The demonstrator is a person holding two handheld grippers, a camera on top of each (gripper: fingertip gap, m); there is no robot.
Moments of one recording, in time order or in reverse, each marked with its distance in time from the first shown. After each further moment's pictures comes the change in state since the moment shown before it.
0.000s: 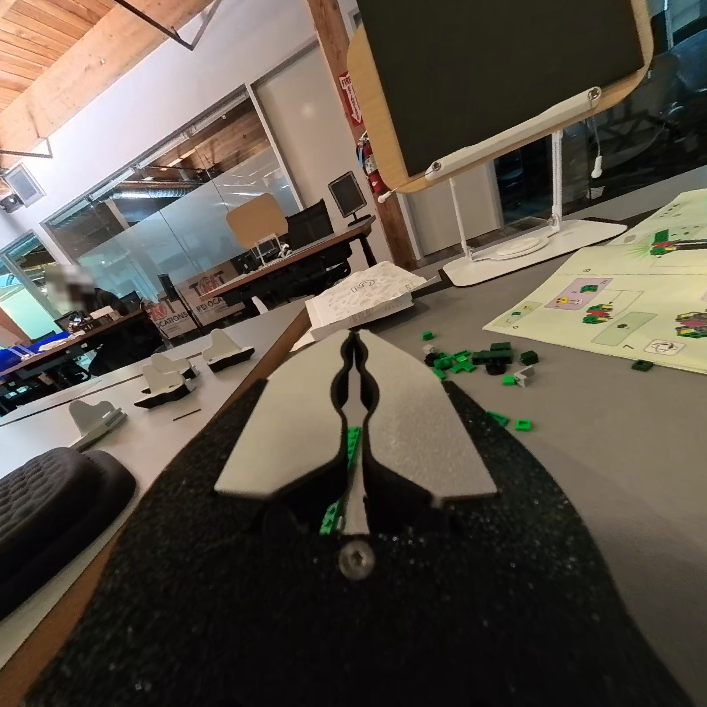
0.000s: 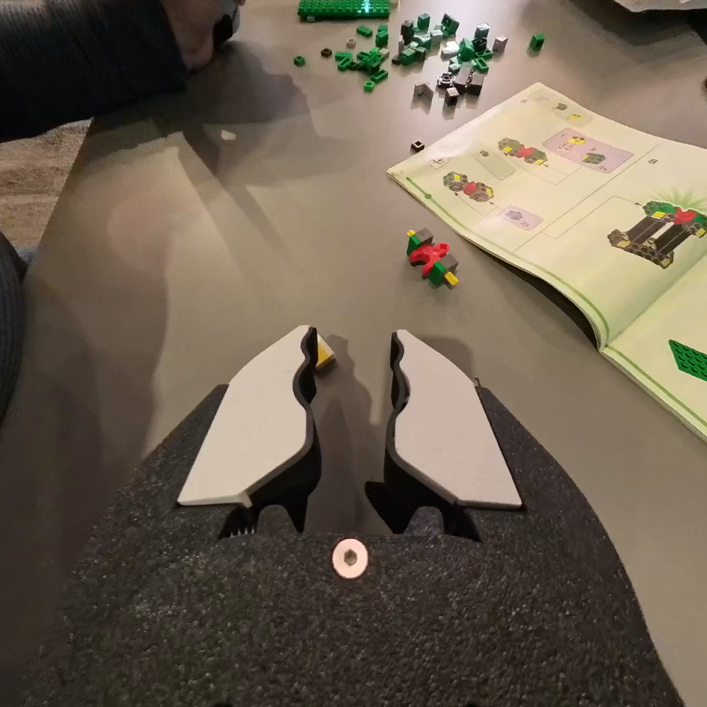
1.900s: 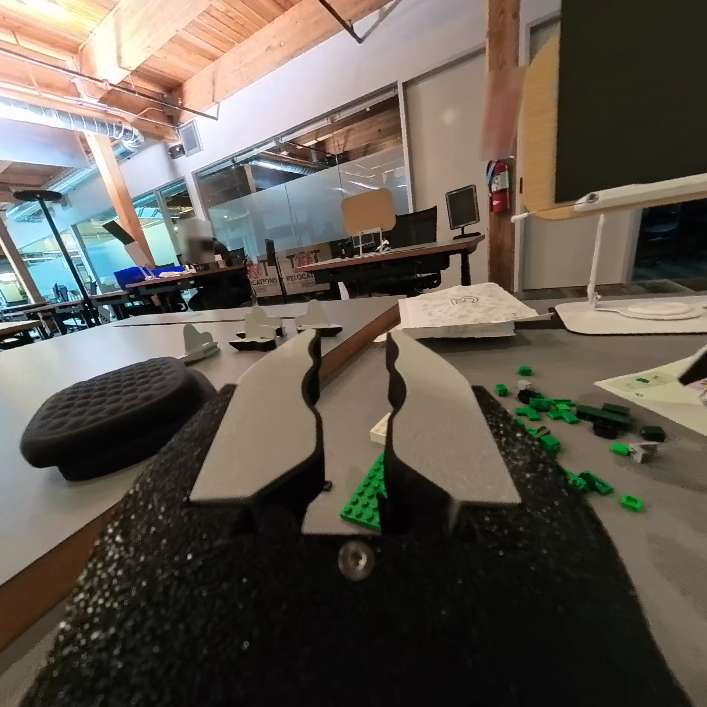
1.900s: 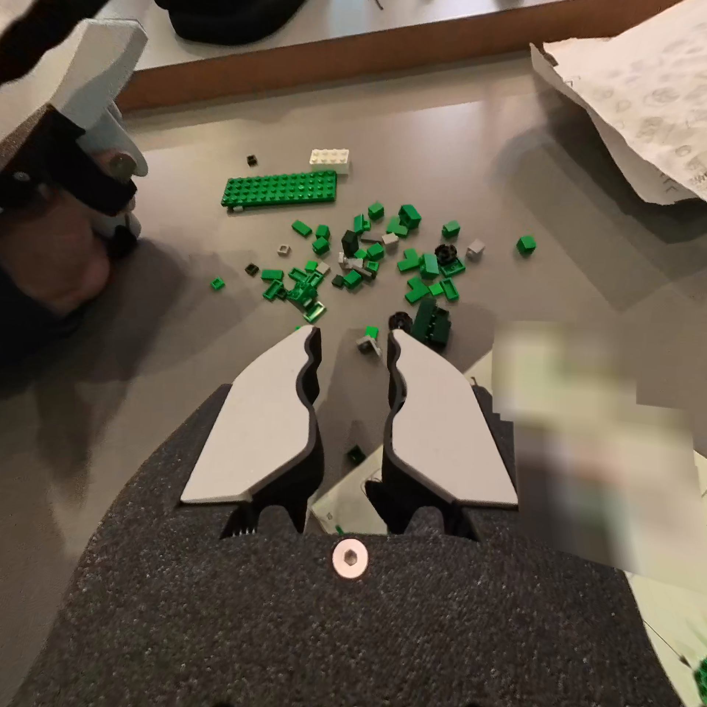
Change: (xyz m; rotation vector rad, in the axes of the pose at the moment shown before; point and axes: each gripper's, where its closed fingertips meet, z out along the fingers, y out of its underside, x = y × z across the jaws) left arm -0.062 0.009 -0.015 0.004 -0.345 -0.160; right arm 0.054 -0.153 0.178 -0.011 -0.032 0.069
